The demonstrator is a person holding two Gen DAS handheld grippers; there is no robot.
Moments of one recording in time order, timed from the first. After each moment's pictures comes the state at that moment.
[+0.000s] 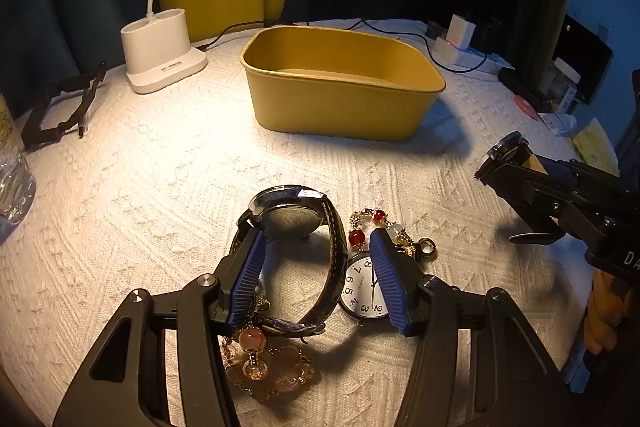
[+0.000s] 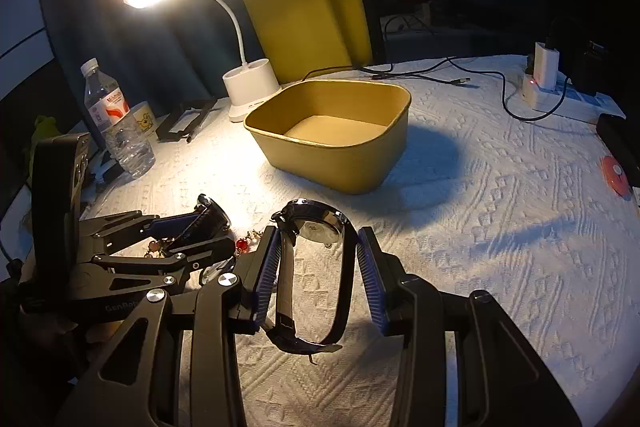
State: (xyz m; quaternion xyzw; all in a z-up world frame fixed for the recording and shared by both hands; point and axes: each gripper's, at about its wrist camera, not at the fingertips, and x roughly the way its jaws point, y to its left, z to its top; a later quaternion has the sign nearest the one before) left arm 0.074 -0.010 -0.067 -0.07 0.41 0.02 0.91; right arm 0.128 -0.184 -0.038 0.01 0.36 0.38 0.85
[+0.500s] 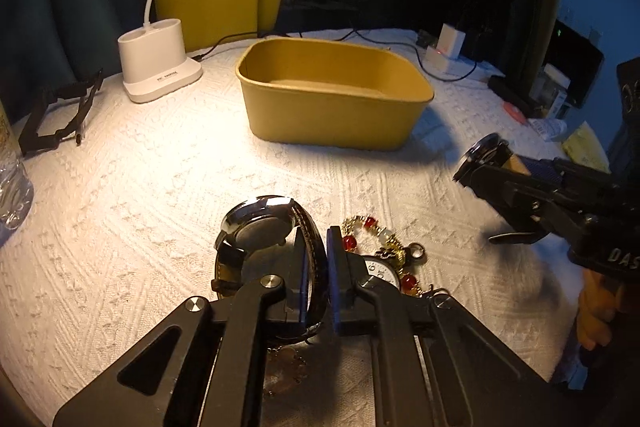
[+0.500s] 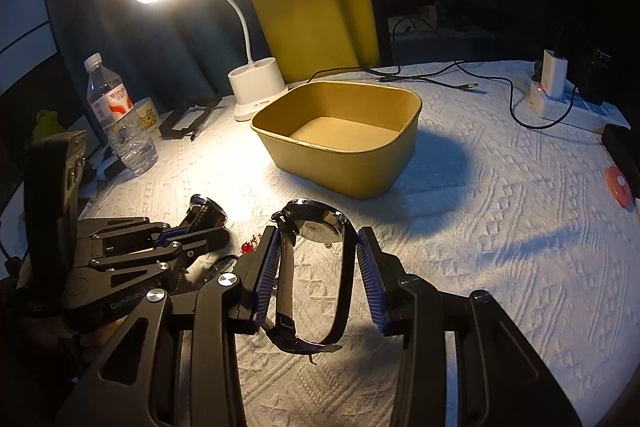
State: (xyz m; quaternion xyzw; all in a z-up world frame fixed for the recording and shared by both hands) left arm 0.070 -0.011 -0.059 -0.08 0.39 0.01 0.92; right arm 0.129 -0.177 -0.035 0.00 0.35 0.39 0.85
